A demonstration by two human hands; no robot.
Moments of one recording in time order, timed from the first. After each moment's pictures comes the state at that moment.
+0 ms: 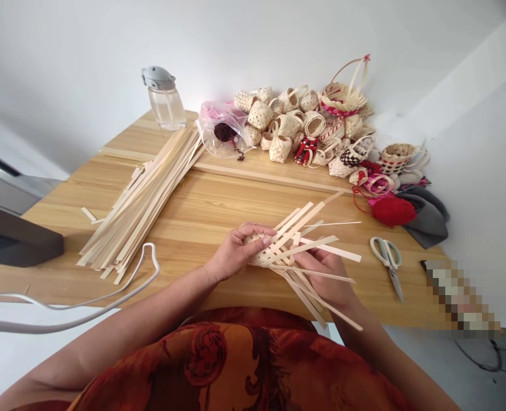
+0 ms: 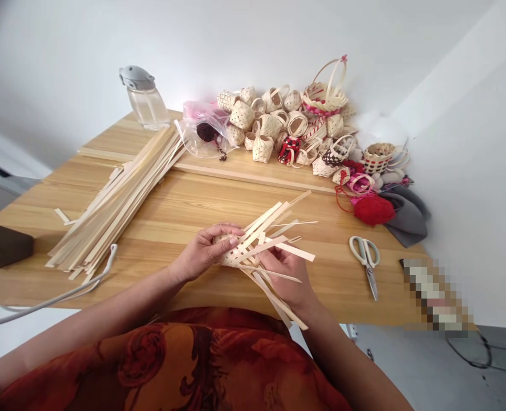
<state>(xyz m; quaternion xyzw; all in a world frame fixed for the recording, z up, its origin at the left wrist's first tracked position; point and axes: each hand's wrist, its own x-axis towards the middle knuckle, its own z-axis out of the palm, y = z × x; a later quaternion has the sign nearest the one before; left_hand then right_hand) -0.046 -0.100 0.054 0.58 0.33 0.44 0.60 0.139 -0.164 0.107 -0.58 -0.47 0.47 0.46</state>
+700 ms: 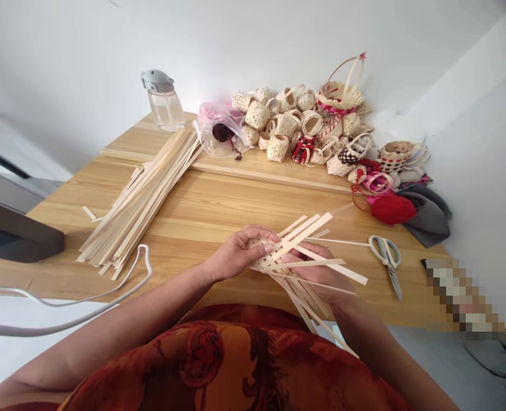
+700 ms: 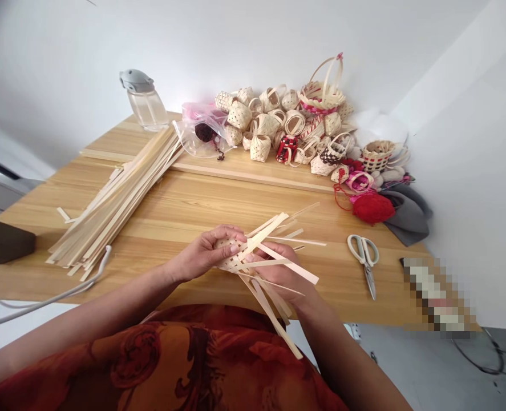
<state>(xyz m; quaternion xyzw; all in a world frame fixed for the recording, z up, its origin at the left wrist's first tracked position) -0.041 -0.105 0.059 0.65 0.29 0.36 0.60 0.166 -0.165 0.093 -0.55 -0.50 0.55 0.38</state>
